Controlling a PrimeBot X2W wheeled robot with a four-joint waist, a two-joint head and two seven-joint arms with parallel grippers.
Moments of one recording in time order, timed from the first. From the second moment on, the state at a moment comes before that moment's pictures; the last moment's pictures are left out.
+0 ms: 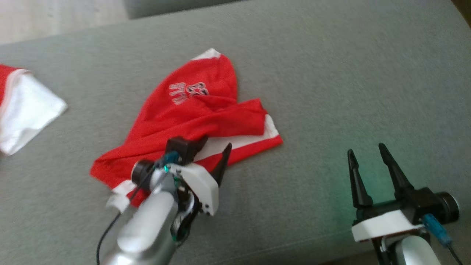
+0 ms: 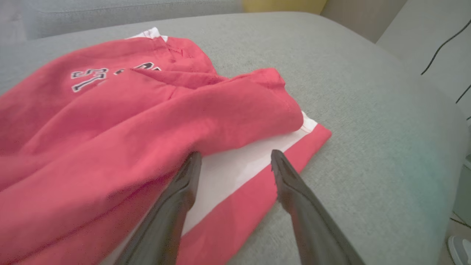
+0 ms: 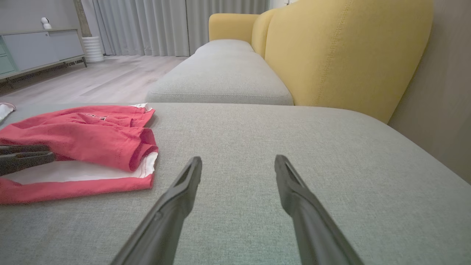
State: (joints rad) left arm -0.40 0.06 -0.59 0.53 -0.35 -0.04 -0.04; right arm 0.02 -0.04 0.04 0.15 -0.03 0.13 -0.25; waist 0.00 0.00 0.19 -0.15
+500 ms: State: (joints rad) left arm -0.64 0.05 -0.59 0.76 -0.39 -0.03 -0.12; right arm 0.00 -0.04 0.05 0.16 0.00 0.13 -0.25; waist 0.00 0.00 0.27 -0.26
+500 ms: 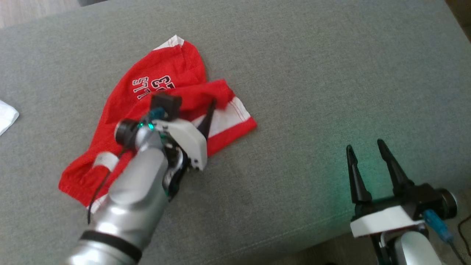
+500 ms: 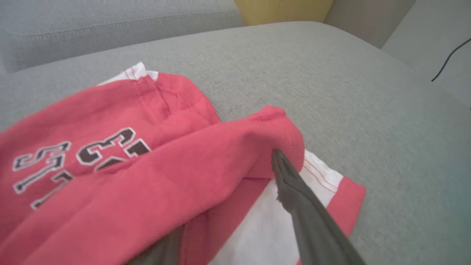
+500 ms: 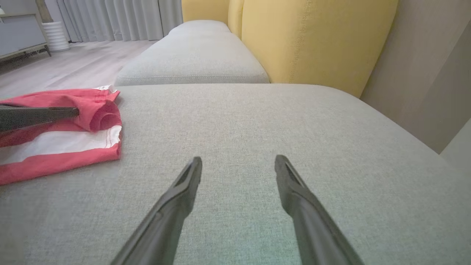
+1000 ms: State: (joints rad) left arm -0.76 0.04 -0.65 0.88 -0.54 -0.05 -0.11; right arm -0.03 -0.04 0.06 0.17 0.01 0.13 -0.25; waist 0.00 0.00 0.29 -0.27
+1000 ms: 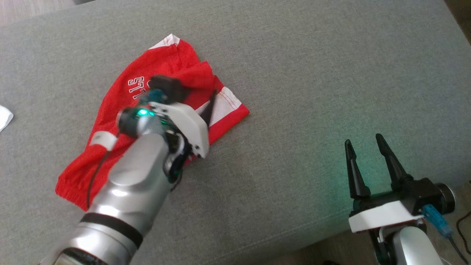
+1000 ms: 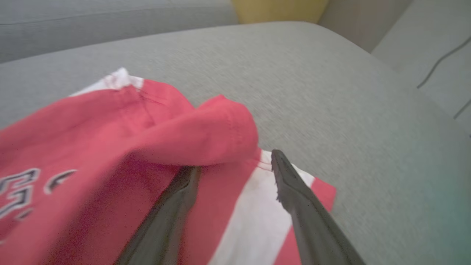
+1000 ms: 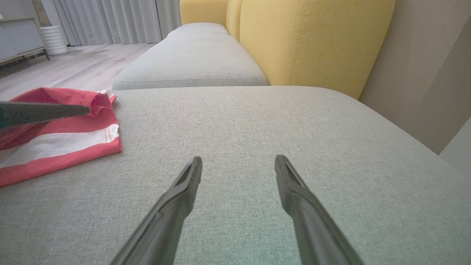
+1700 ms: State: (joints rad) left arm -0.79 0.04 -0.86 0.96 -0.58 -0.08 -0.05; right arm -0.03 -0.04 0.06 0.17 0.05 0.13 -0.25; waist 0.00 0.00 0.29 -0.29
